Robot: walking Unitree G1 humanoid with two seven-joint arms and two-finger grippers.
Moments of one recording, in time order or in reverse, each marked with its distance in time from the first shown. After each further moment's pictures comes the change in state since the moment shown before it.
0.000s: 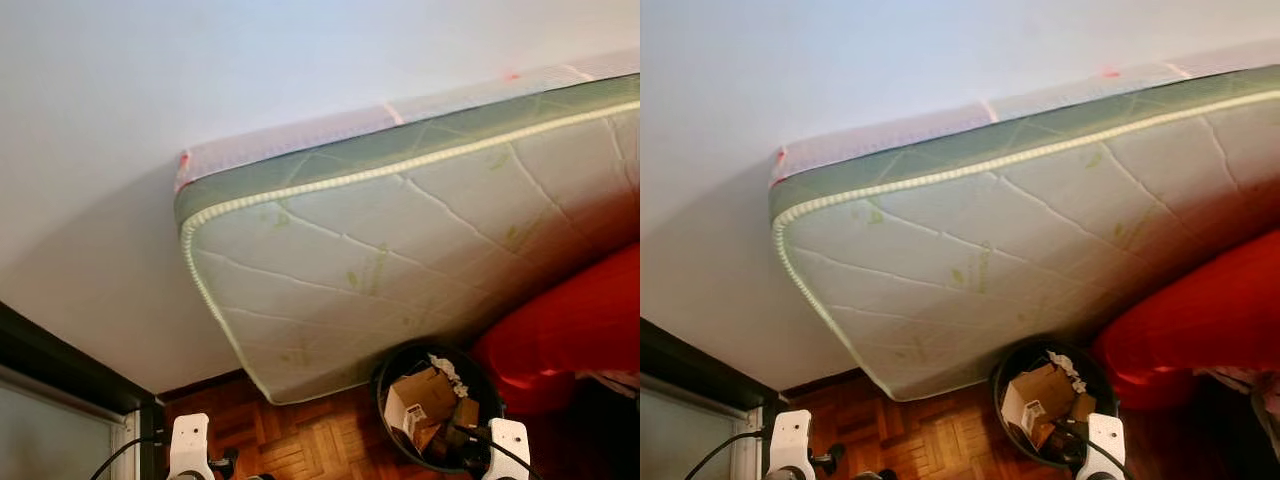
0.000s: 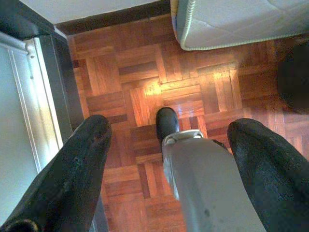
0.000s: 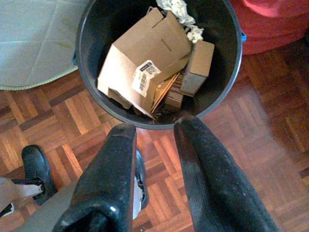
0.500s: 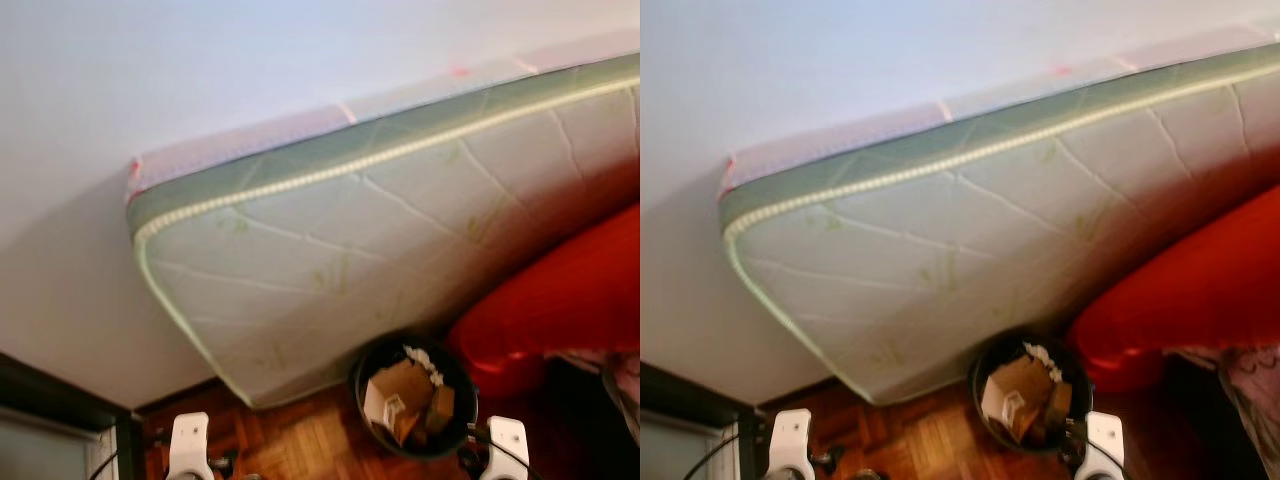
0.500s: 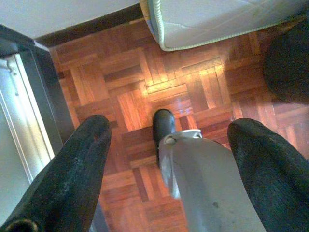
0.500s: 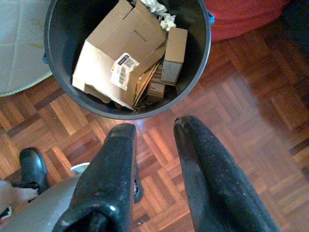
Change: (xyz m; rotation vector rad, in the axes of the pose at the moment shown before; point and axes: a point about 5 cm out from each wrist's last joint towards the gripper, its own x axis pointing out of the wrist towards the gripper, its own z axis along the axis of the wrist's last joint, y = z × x) left arm 0.000 0.001 -0.001 0.007 0.002 0.002; right arm 0.000 0.001 -0.001 0.002 0.005 0.001
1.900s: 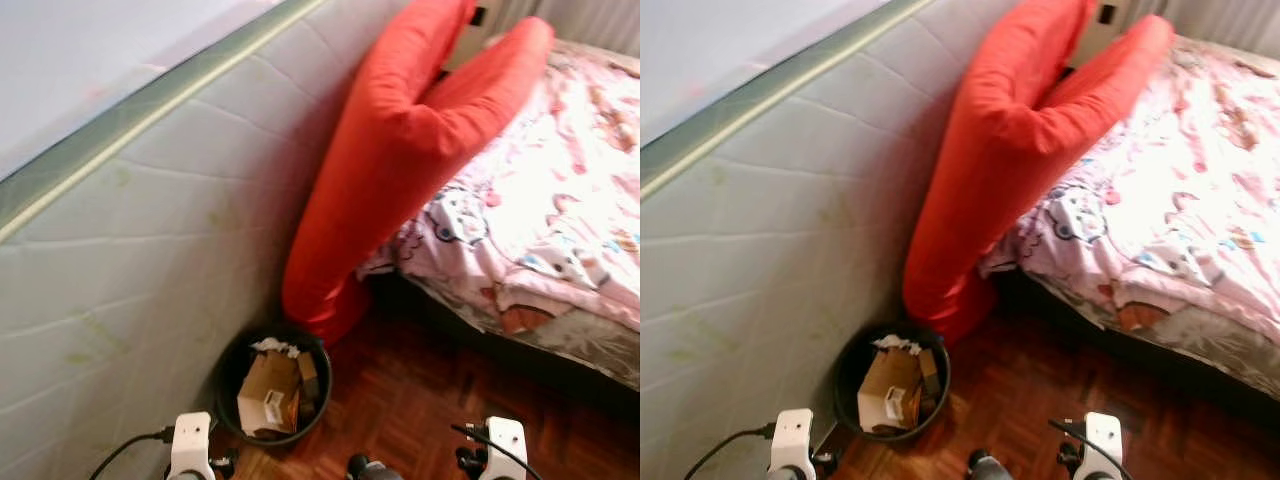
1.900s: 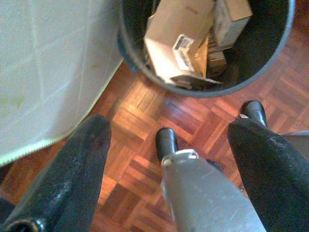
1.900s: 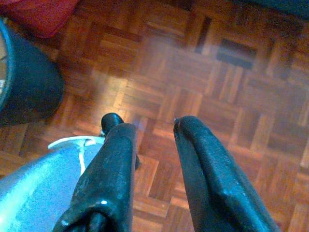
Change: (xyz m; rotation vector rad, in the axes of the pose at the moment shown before) left arm 0.001 -0.002 0.003 0.021 -0.011 -0.008; right arm 0.000 0.002 -0.002 0.001 0.005 0.004
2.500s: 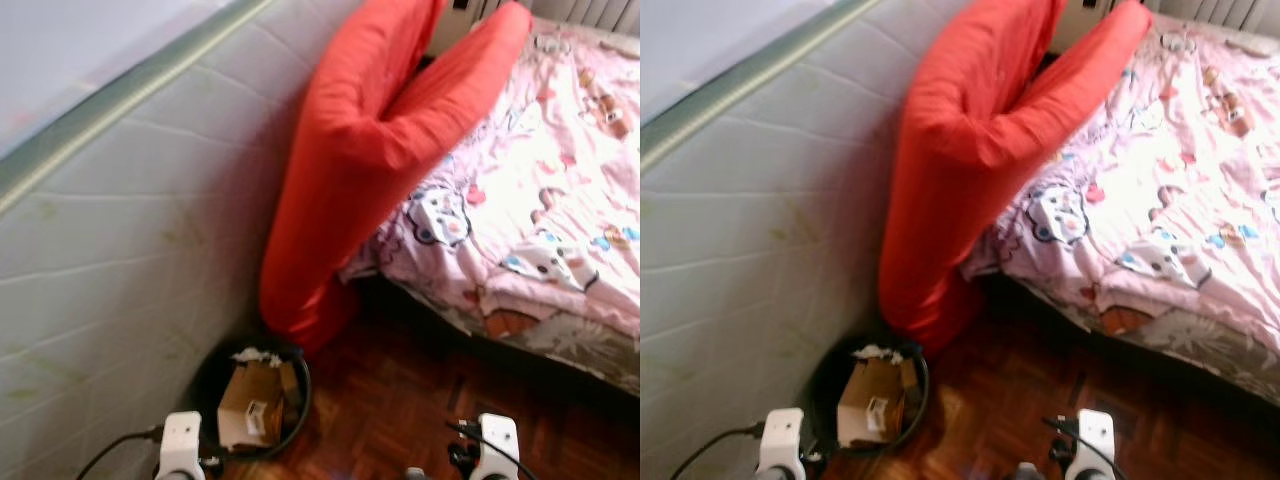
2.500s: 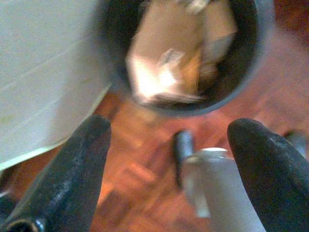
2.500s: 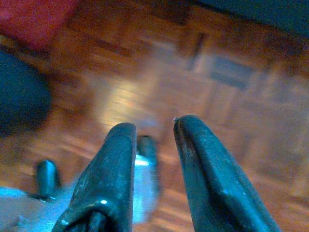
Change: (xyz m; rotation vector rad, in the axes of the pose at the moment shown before) left arm 0.003 -0.009 0.011 0.015 -0.040 -0.027; right arm -0.001 -0.005 0.000 -0.004 -0.011 -0.013
